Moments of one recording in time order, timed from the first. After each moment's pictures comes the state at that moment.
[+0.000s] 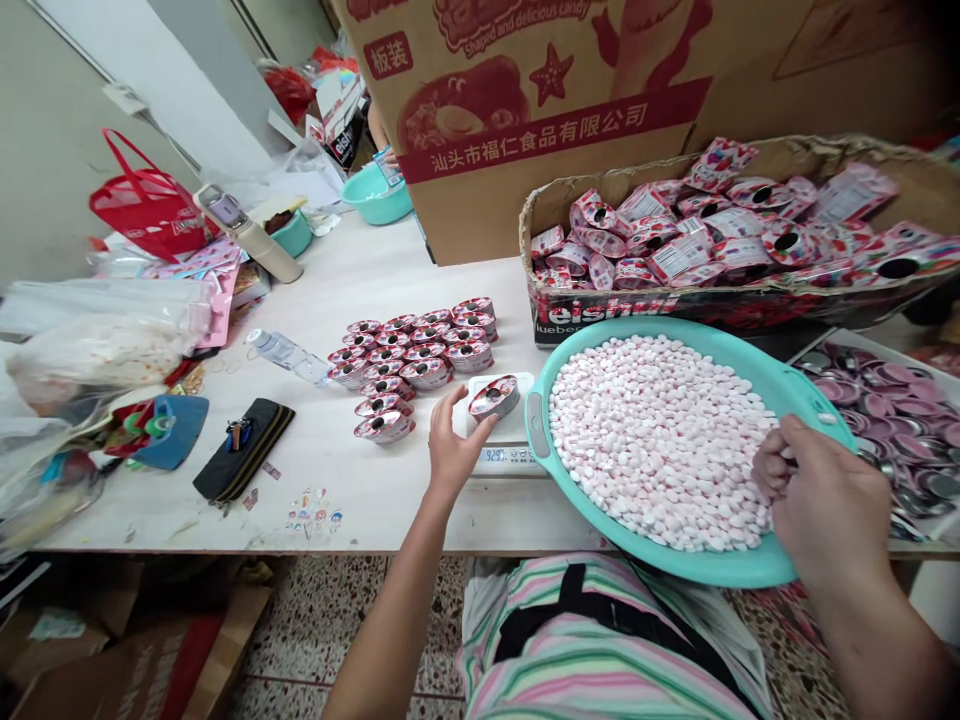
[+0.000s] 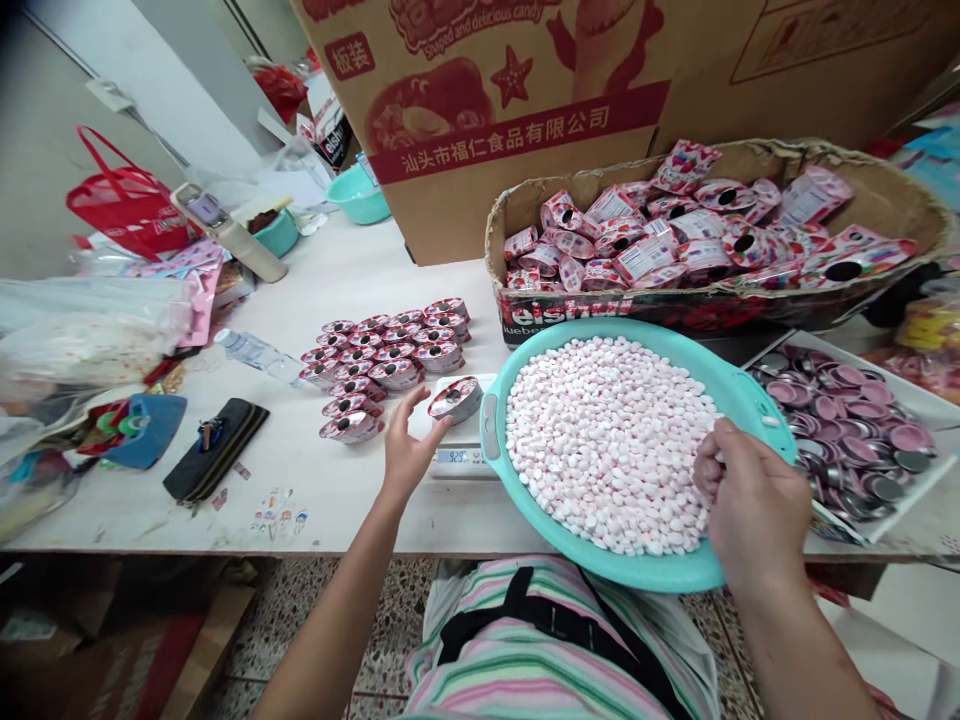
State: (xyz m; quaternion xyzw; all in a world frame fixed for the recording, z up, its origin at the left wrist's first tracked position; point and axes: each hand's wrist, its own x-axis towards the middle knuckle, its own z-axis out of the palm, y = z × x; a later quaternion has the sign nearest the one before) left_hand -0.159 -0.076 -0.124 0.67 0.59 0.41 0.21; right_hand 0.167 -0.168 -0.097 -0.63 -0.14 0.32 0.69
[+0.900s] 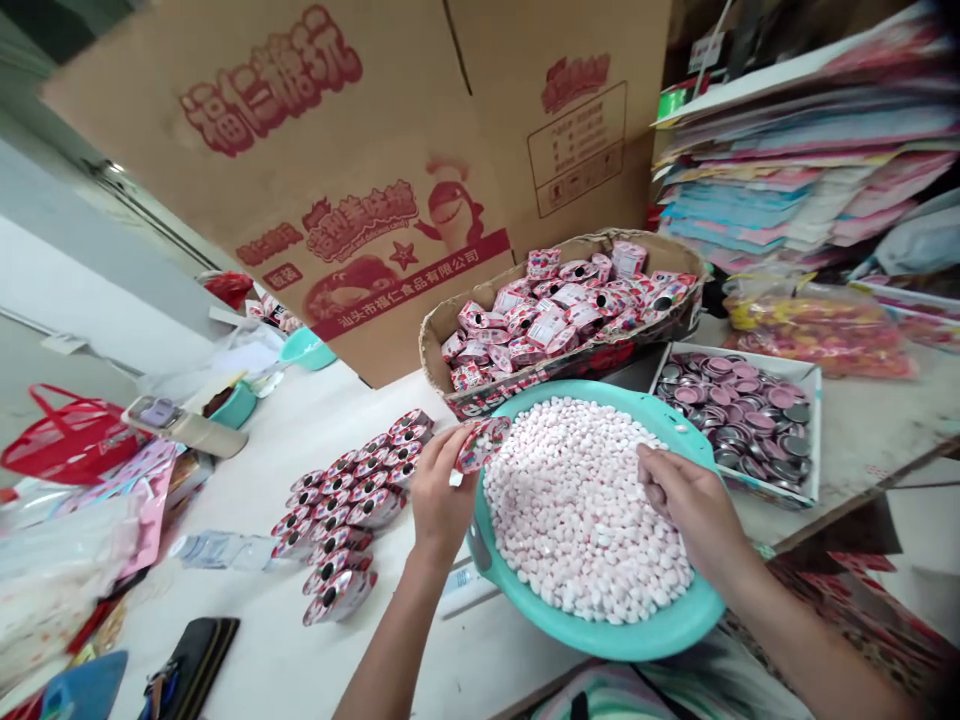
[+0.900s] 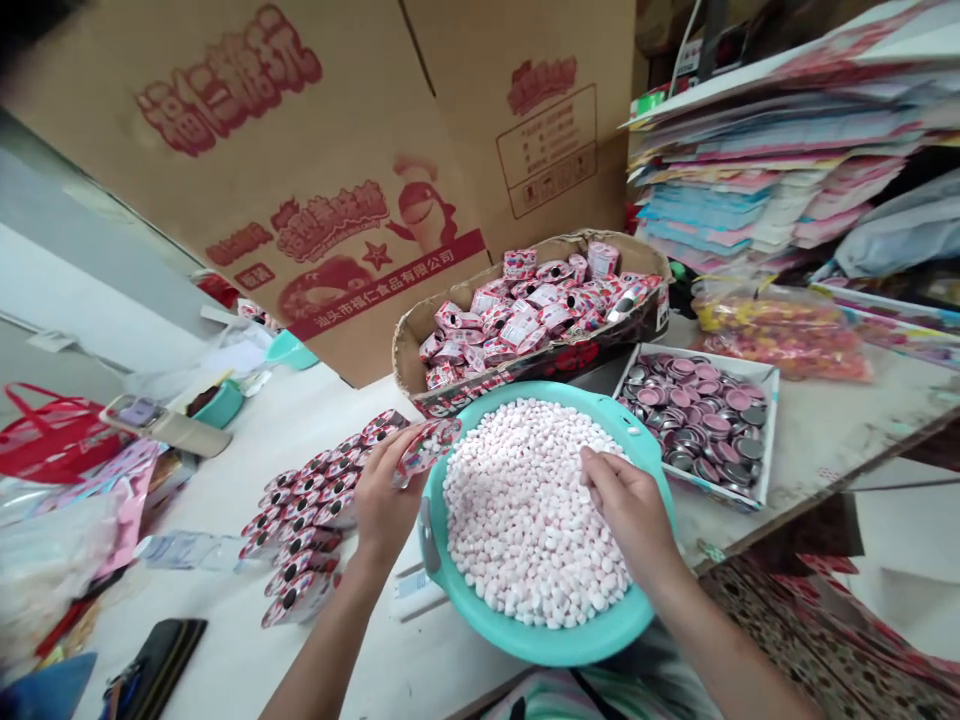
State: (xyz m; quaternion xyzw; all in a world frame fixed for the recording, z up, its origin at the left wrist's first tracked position) left_hand -0.050 -0.024 -0.037 0.86 0.34 0.37 -0.01; right_hand 0.170 -0.163 -0.096 -0.60 -0.14 0.42 0.67
